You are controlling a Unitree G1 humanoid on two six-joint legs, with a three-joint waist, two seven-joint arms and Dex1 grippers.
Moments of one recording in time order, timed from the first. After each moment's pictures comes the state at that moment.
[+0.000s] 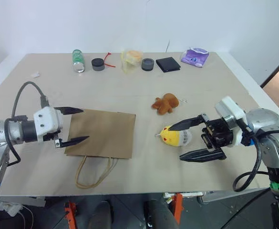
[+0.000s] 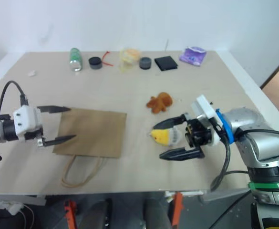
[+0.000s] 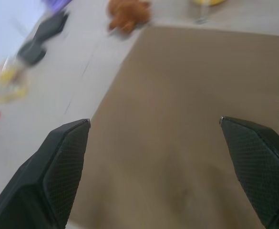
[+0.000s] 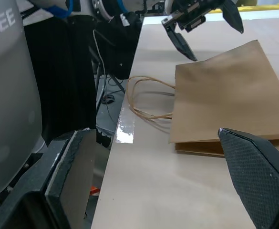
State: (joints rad) left arm -0.24 0.92 0.17 -0.09 -0.35 -0.13 -1.22; right arm -0.51 -0.86 -0.02 -0.20 0.67 0.51 1.54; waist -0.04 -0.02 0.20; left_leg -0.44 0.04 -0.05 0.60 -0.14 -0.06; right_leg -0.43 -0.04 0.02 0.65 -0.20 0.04
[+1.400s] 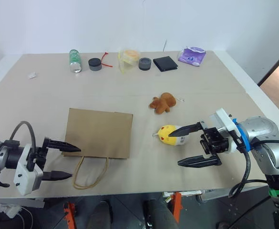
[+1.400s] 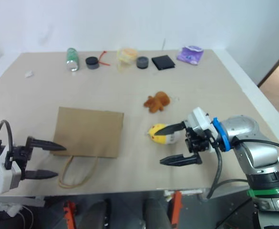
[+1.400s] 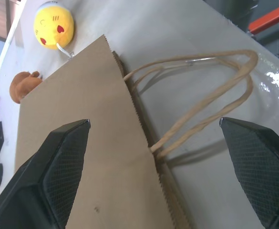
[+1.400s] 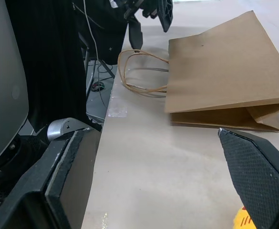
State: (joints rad) left arm -0.16 1.00 0.03 0.26 -0.44 -1.11 -1.53; right arm -0.43 -0.86 0.00 -0.18 0.61 0.40 1.52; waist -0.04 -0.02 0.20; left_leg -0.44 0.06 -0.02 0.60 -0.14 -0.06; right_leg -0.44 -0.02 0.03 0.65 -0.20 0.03
